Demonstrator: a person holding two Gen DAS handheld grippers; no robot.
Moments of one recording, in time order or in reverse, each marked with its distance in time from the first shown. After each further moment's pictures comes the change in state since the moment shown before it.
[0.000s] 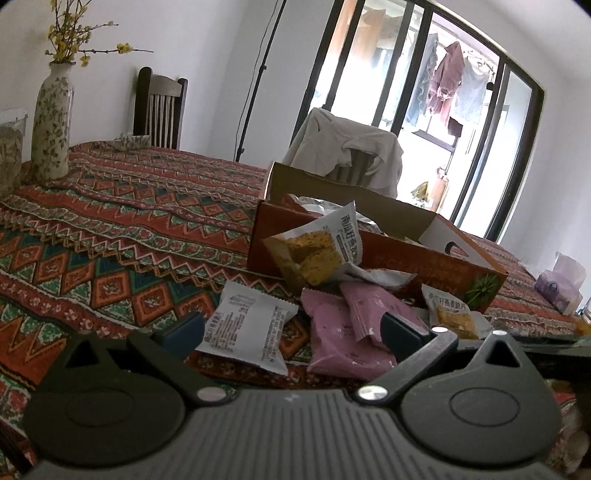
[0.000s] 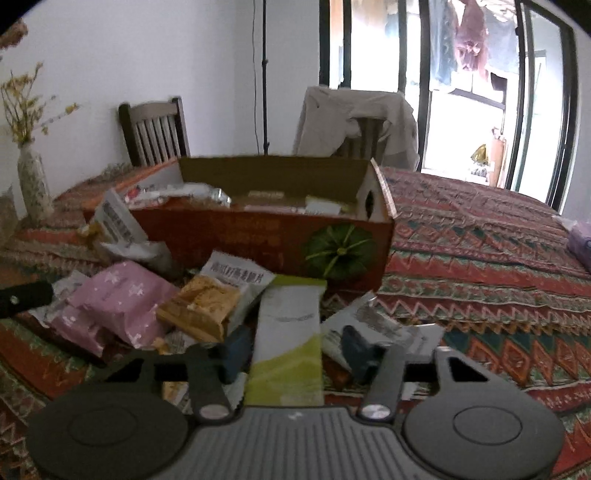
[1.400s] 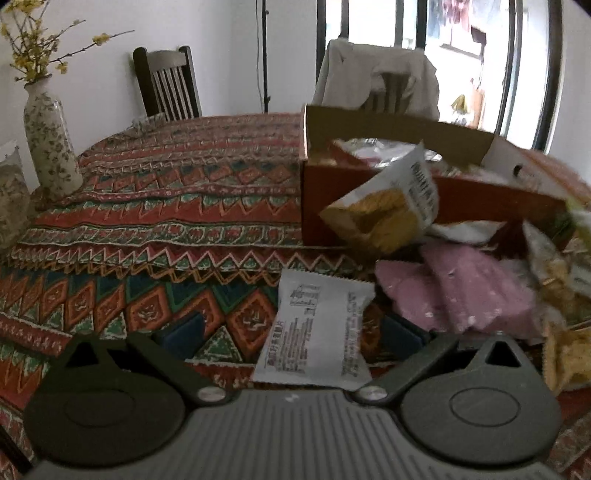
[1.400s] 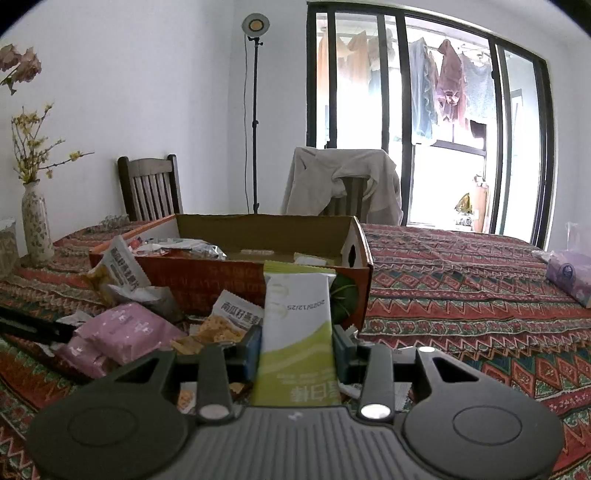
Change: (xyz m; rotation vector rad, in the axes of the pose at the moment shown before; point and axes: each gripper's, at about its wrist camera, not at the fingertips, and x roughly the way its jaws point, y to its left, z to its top) left arm 0.054 0.005 0.024 0.202 0.234 0.215; right arm -0.037 -0.003 -0.017 0.020 -0.254 -0.029
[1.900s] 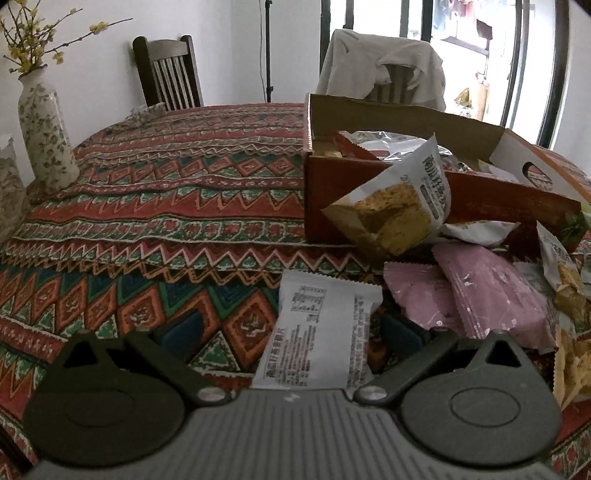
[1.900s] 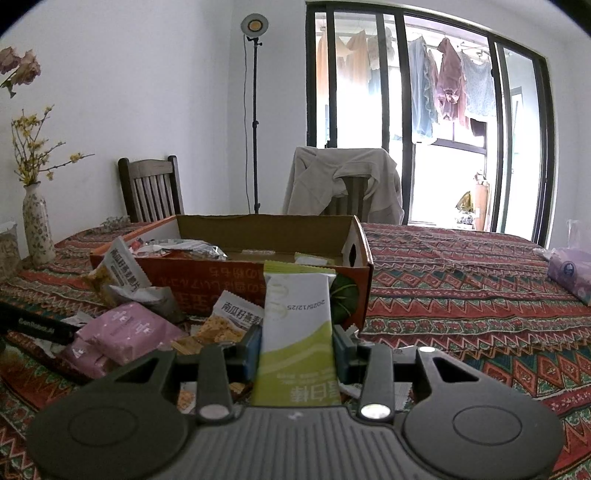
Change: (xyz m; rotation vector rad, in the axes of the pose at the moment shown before) left arm 0.010 0.001 0.006 -0.015 0.025 -0.003; right arm 0.001 0.000 0.000 0.005 0.001 0.004
